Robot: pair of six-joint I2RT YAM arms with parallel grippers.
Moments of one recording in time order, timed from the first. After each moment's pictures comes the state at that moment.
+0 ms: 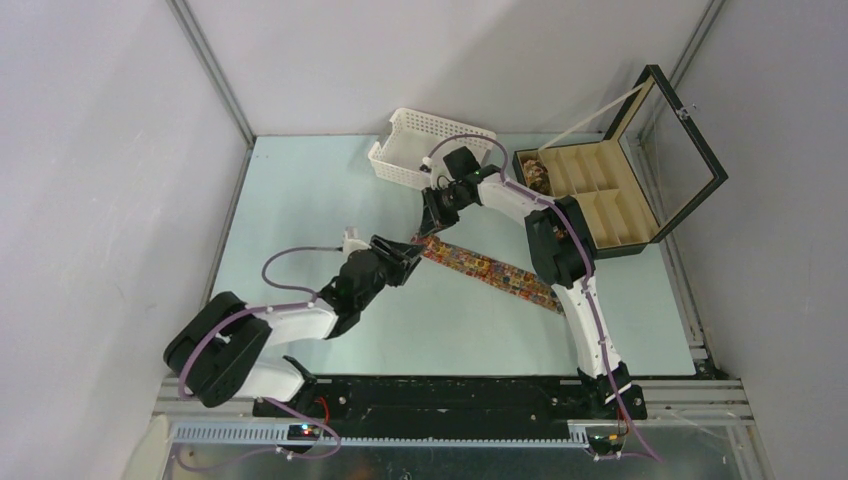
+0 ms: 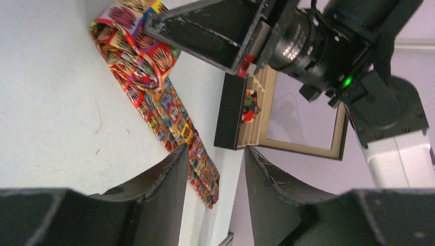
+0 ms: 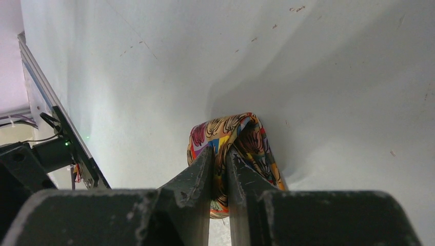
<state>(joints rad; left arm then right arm) -0.68 1.33 0.38 0.63 -0.17 -1.45 0.52 2.38 1.90 -0.56 -0.69 0.23</state>
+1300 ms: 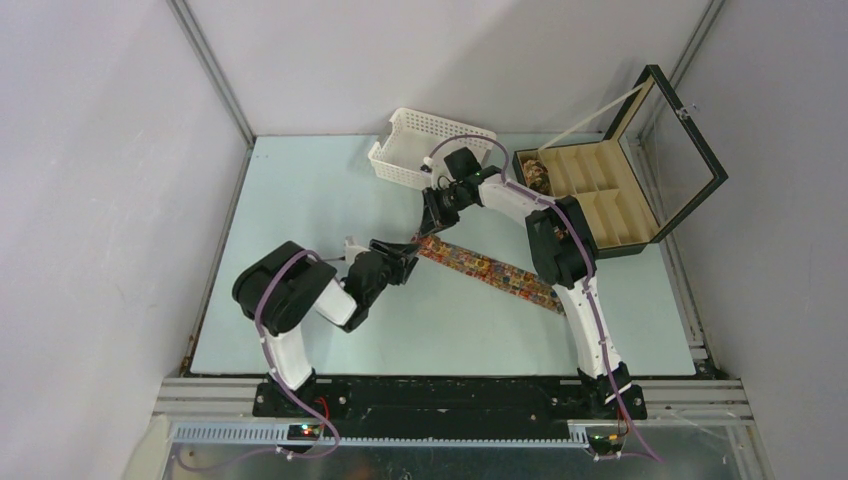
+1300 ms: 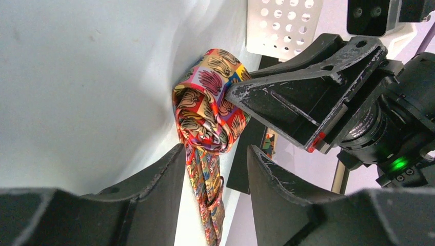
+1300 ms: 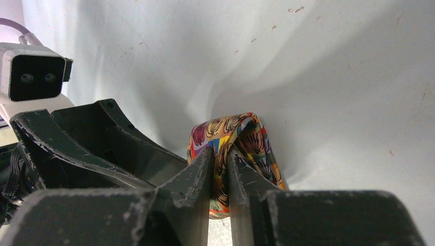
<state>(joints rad) -0.58 1.82 0.38 1.07 -0.16 -1.58 0.52 2.37 1.88 -0.53 -0.68 0.24</state>
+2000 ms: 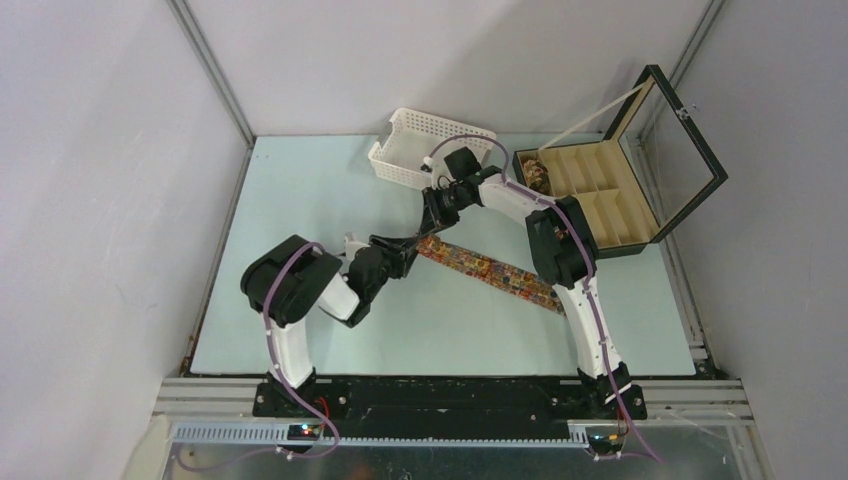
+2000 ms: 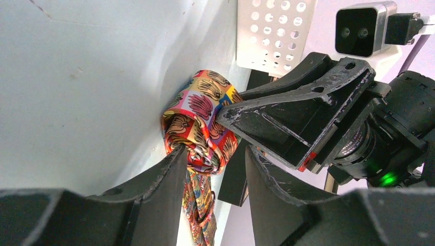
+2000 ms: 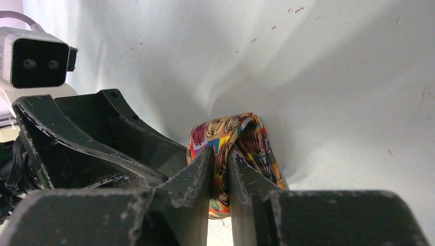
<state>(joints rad) -0.55 1.88 0.43 1.13 -0.15 -1.60 0.52 2.37 1.88 -0.53 -0.68 0.24</state>
